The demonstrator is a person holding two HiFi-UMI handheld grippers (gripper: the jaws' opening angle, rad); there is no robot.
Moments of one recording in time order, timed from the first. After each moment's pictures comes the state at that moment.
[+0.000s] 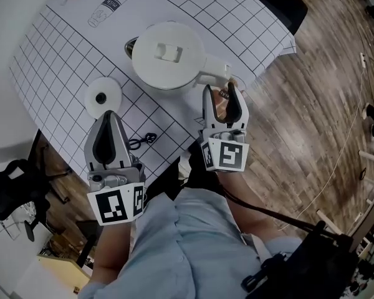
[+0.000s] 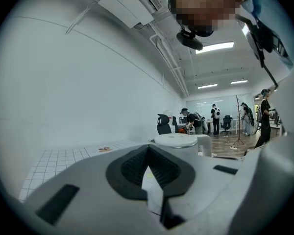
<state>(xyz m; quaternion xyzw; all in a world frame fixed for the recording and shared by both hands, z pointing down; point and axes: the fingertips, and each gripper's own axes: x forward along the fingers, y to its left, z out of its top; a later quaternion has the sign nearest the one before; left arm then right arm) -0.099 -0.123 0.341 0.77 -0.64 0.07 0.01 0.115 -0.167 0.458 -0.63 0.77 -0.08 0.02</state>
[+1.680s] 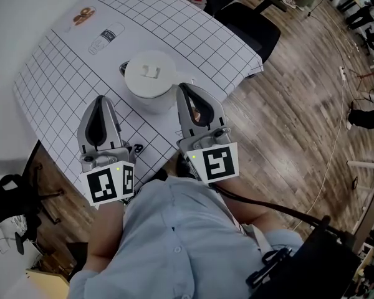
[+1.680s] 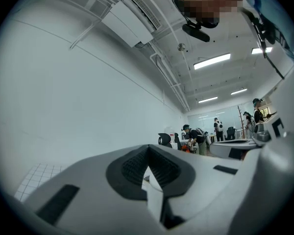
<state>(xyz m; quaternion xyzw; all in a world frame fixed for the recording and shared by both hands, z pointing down) -0.073 -0.140 0.264 0.76 -0.65 -0.02 -0.06 0.083 -0.154 0.292 -0.50 0.86 0.03 0.06</state>
